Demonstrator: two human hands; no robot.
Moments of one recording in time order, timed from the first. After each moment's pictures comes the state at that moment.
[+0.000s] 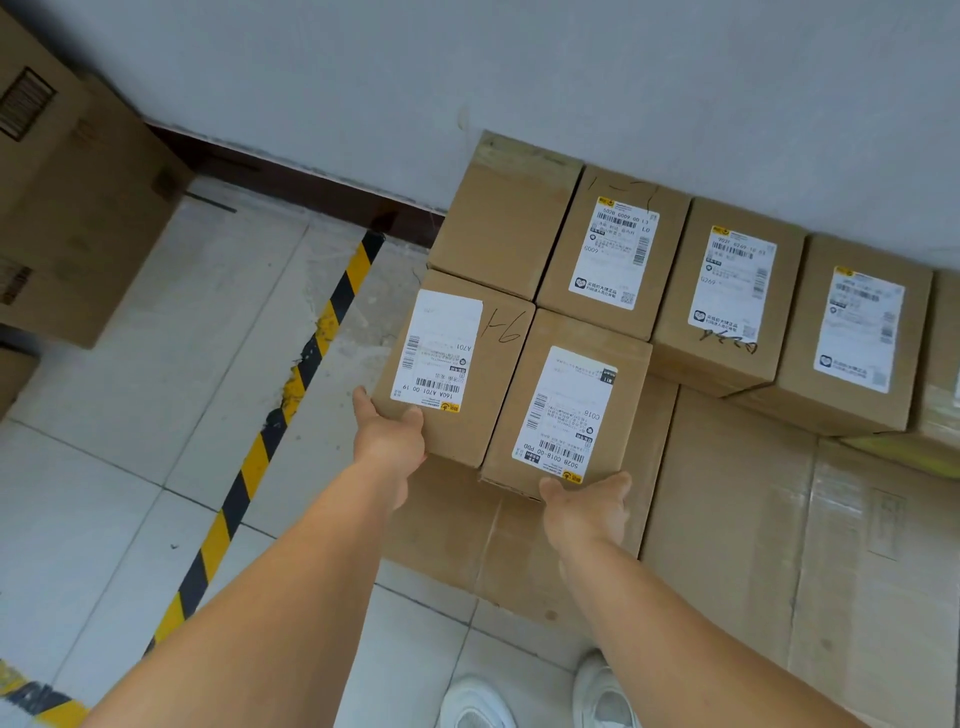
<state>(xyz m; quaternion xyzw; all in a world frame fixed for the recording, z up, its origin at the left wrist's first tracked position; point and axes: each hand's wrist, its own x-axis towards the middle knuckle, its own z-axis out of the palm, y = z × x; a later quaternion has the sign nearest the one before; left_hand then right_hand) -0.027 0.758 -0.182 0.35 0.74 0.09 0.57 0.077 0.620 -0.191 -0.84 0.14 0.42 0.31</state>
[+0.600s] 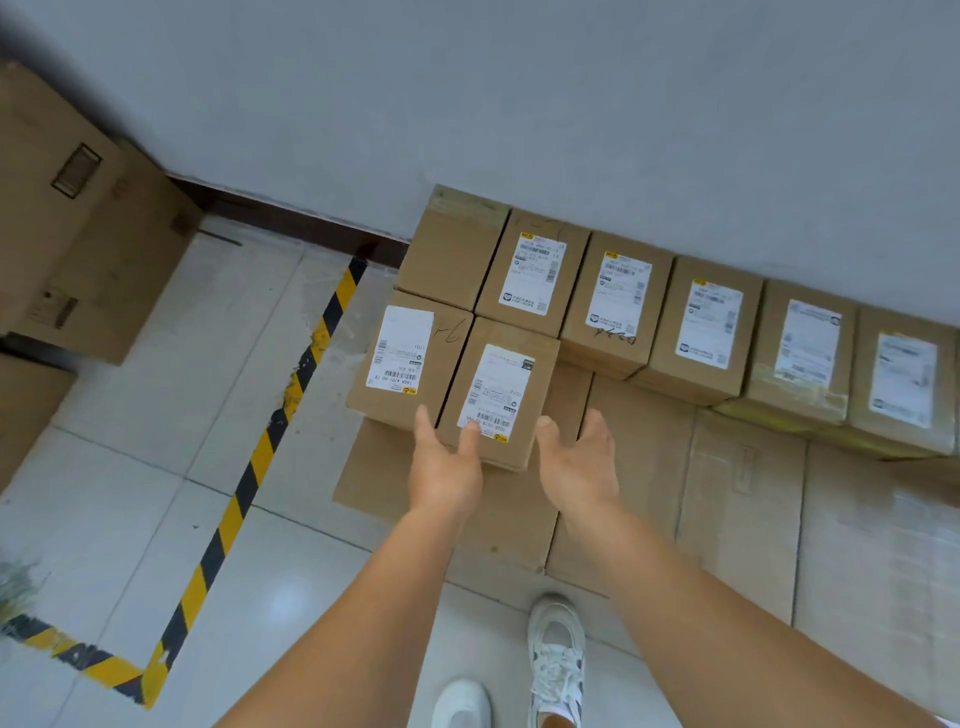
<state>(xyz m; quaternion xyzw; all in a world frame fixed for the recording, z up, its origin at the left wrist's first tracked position) 0.018 0.623 -0.043 0.48 0.68 0.05 0.56 0.118 0.558 -0.045 -0.86 -0.04 0.41 0.32</state>
